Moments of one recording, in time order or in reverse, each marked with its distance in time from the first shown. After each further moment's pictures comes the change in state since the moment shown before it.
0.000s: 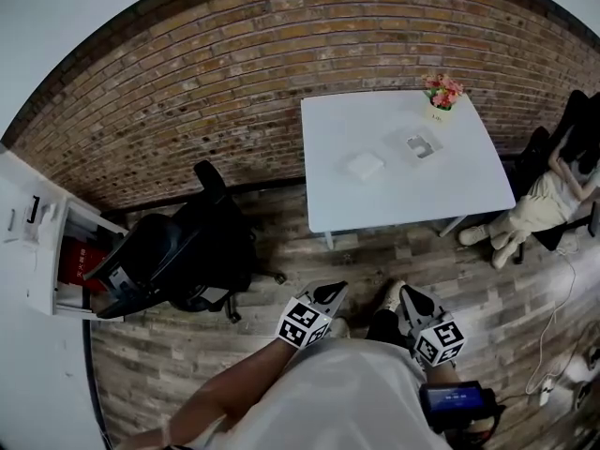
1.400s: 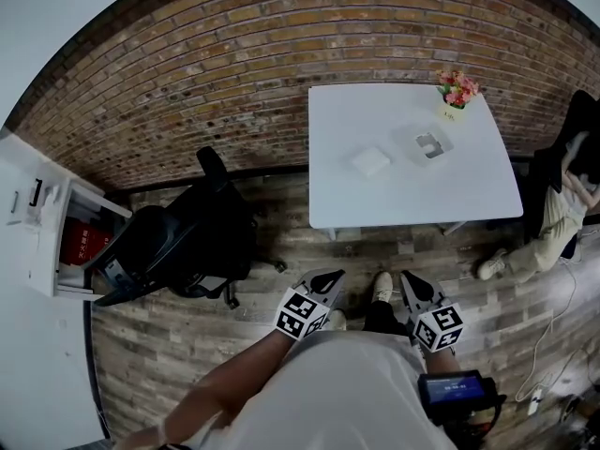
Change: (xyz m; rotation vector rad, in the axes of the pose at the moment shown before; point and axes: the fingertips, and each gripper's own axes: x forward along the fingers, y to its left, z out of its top) left arm 0.015 0.022 0.014 -0.040 -0.001 0.076; right arm 0.037 -0.034 0.011 -0.003 0.082 0.026
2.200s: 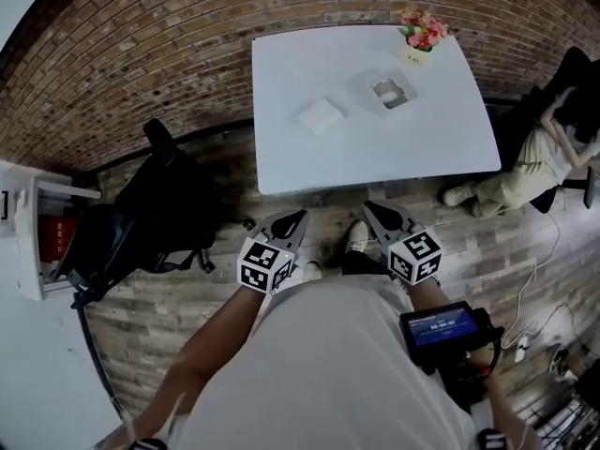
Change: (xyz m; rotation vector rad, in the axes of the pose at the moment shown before) left arm 0.056 0.038 0.052 -0.010 0.005 0.067; right arm 0.057 -0.057 0.045 -0.020 0.050 0.109
